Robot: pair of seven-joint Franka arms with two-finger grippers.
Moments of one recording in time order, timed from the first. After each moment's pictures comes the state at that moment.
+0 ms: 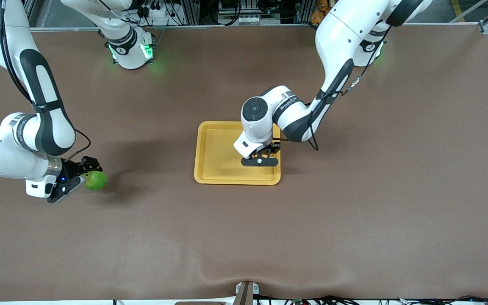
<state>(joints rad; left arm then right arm) -0.58 0.74 -0.24 -1.56 0.30 2.22 -0.91 -0.07 0.47 -0.02 -1.84 0.21 2.16 -0.88</state>
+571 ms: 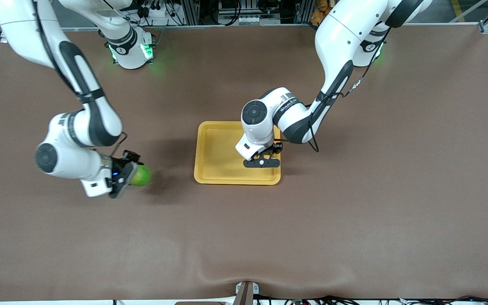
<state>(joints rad) -0.58 0.74 -0.22 -1.55 0.30 2.17 -0.91 0.09 0.47 0.10 -1.83 0.21 2.16 -1.04</state>
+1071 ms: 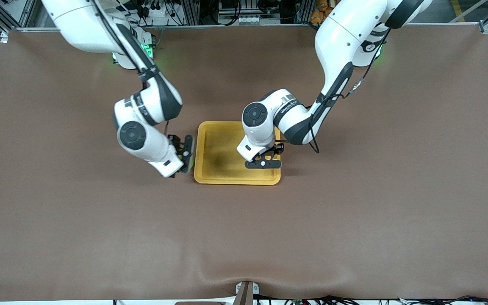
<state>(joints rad) -0.57 0.75 -0.22 -1.55 0.31 2.17 -0.91 0.37 0.47 0.11 -1.83 0.07 2.20 -1.07</state>
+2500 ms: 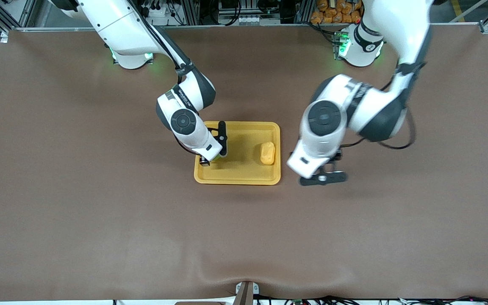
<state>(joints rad) -0.31 0.48 -0.22 -1.39 0.23 1.76 -0.66 0.53 0.57 0.10 -1.85 0.04 2.33 -1.05</state>
